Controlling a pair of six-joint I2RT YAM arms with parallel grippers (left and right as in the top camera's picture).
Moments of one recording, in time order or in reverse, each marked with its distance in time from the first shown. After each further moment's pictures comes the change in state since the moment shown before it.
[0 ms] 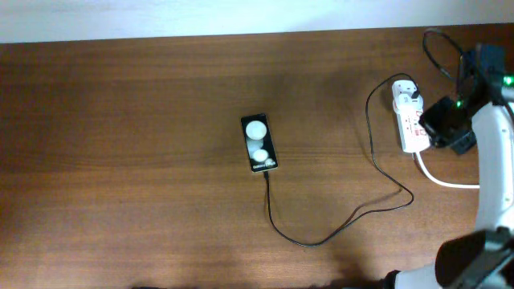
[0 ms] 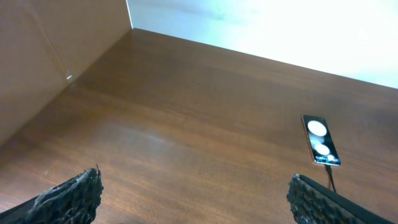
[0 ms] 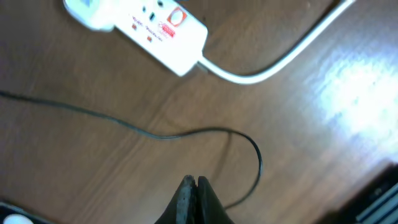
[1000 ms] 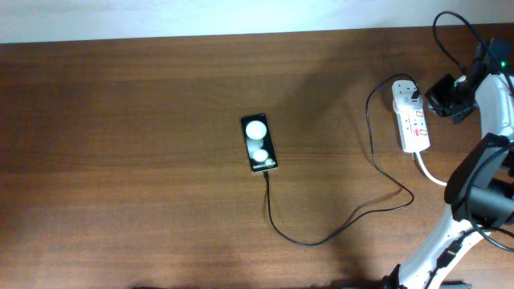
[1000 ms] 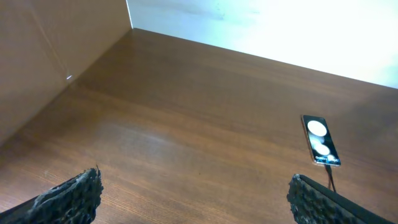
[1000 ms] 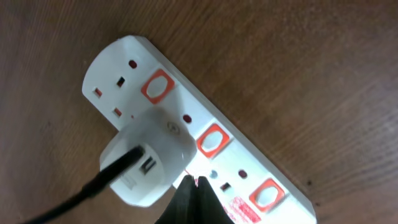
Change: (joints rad) left arm 0.000 0.000 0.000 0.000 0.000 0.000; right arm -0.165 0.501 0.163 0.436 -0.291 -0.190
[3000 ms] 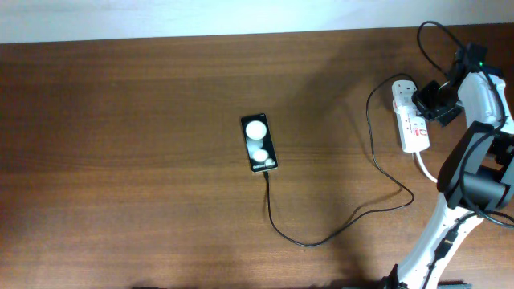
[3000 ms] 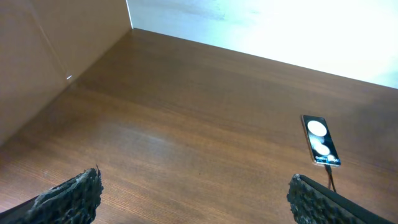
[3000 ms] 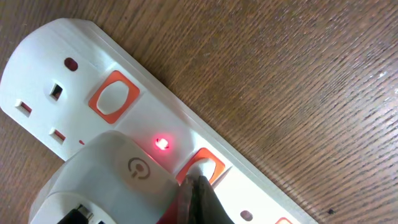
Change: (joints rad) left arm 0.000 0.000 0.000 0.000 0.000 0.000; right arm 0.050 0.119 0.039 -0.017 0.075 0.041
